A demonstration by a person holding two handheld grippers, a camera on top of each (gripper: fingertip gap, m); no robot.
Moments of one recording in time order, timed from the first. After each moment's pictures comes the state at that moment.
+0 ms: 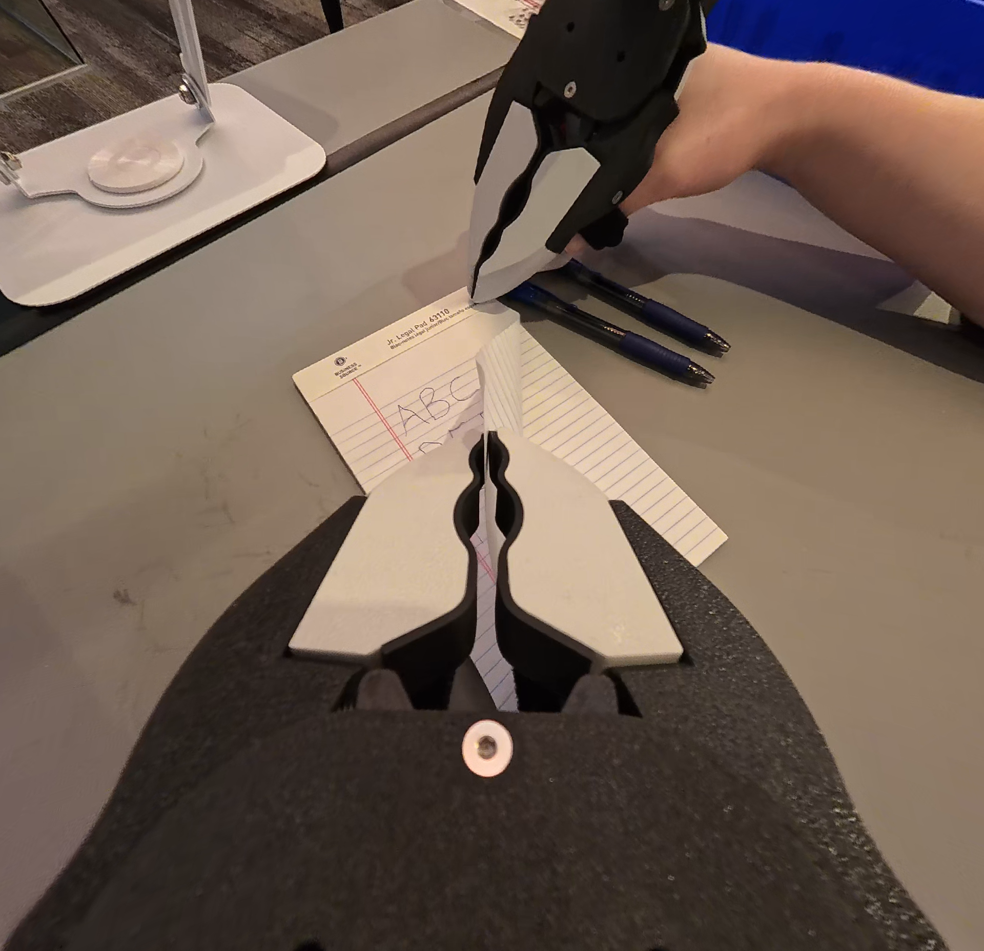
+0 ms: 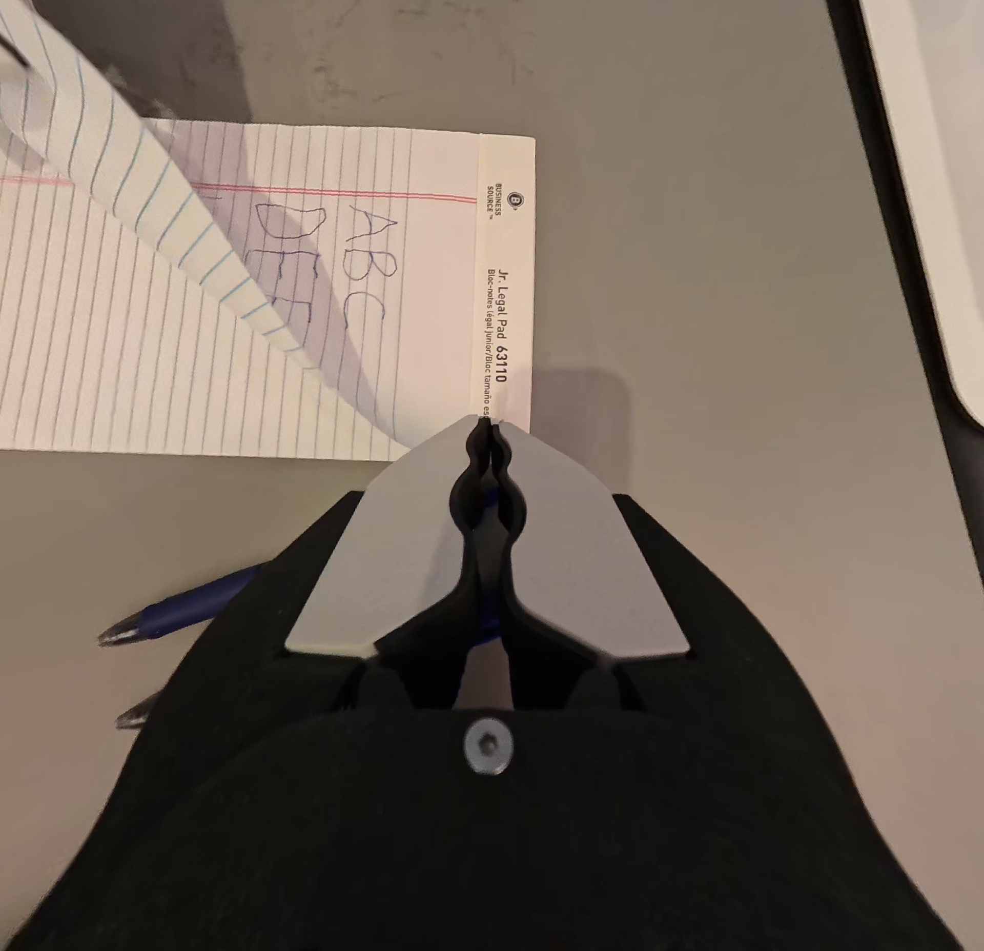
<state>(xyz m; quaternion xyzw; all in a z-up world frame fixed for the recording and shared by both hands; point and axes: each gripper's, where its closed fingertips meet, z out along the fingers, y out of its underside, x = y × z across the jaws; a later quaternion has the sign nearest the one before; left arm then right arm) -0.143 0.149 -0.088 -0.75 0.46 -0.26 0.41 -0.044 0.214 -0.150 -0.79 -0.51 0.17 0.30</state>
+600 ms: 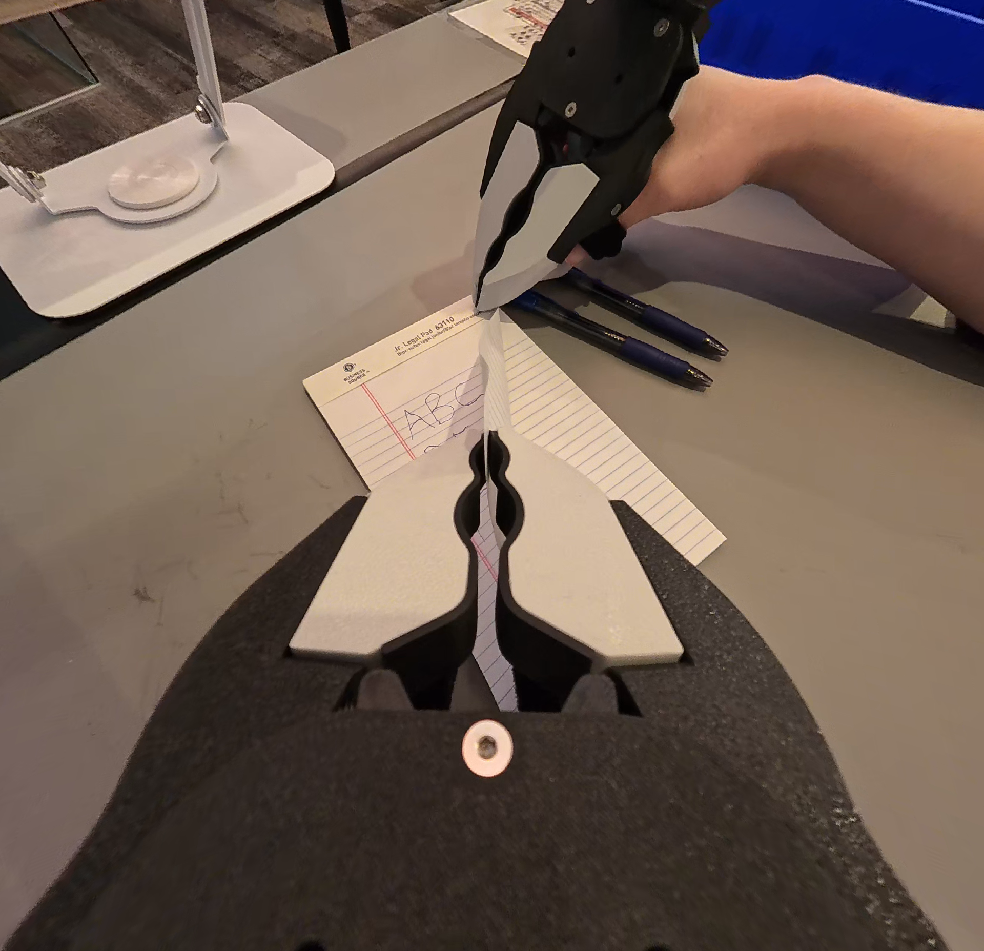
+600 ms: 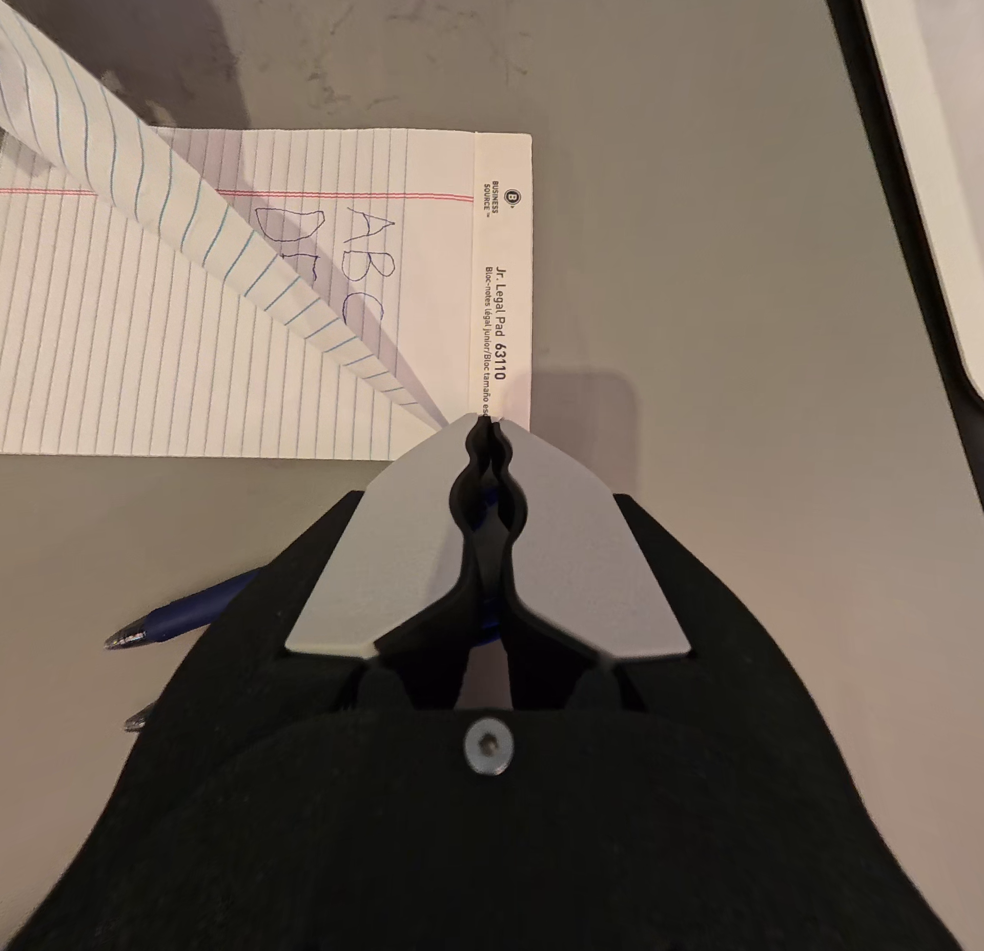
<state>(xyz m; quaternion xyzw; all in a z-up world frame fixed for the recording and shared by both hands) -0.146 0.149 -0.082 -0.74 0.46 -0.25 0.42 -0.044 0.213 -0.151 -0.79 -0.50 0.18 0.30</state>
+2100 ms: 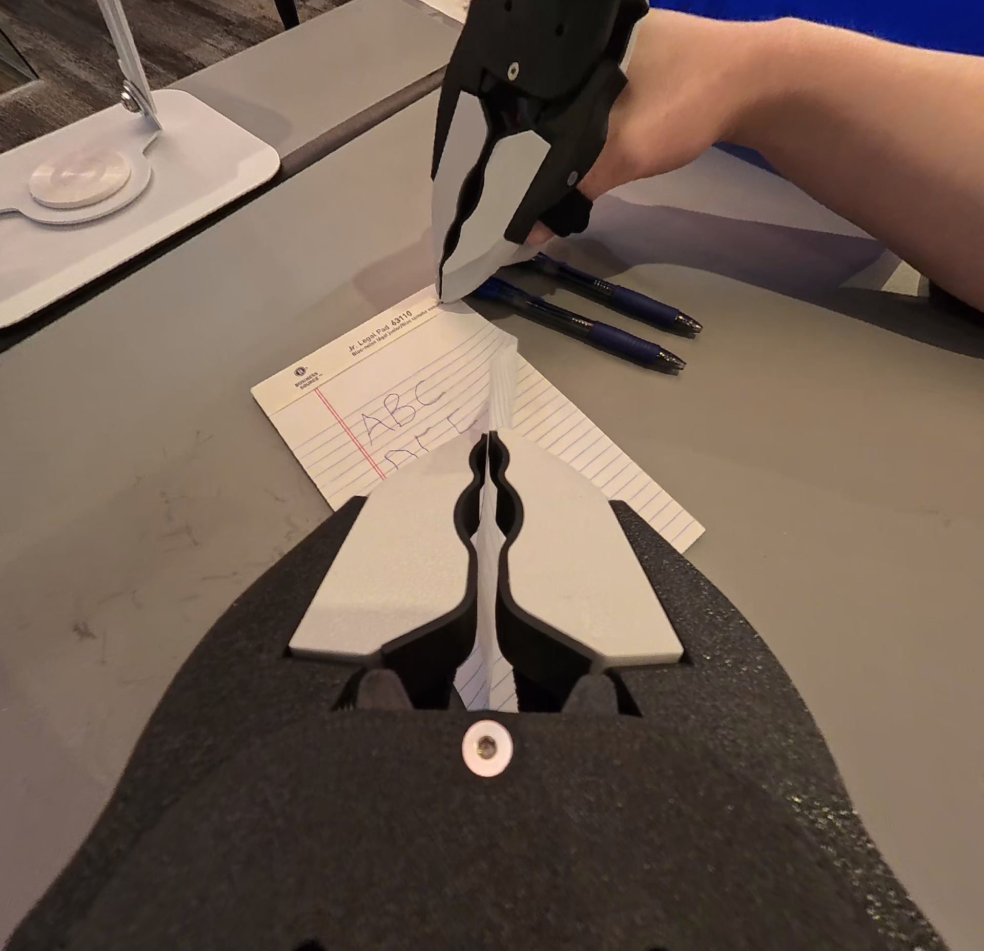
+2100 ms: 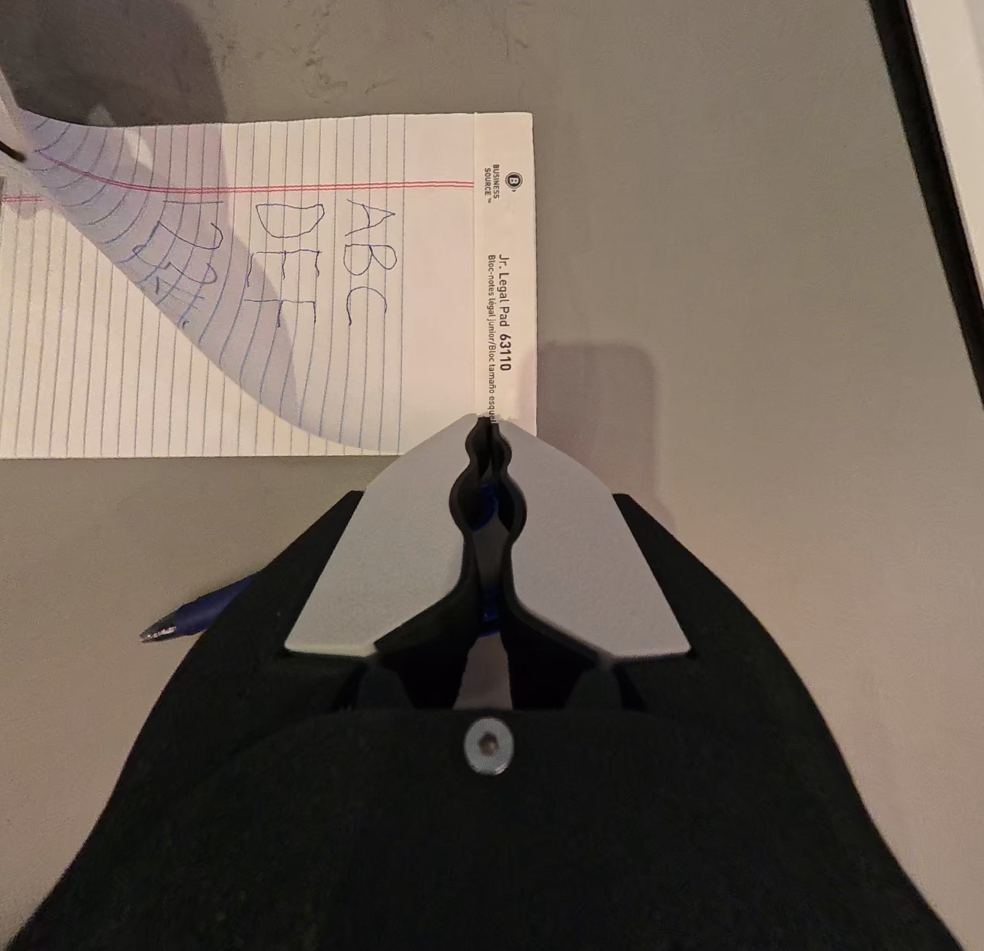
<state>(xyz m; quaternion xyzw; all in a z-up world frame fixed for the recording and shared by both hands) -0.134 0.138 -0.092 -0.73 0.48 -0.26 0.40 -0.044 0.210 -0.151 -0.81 -0.49 0.18 0.27</state>
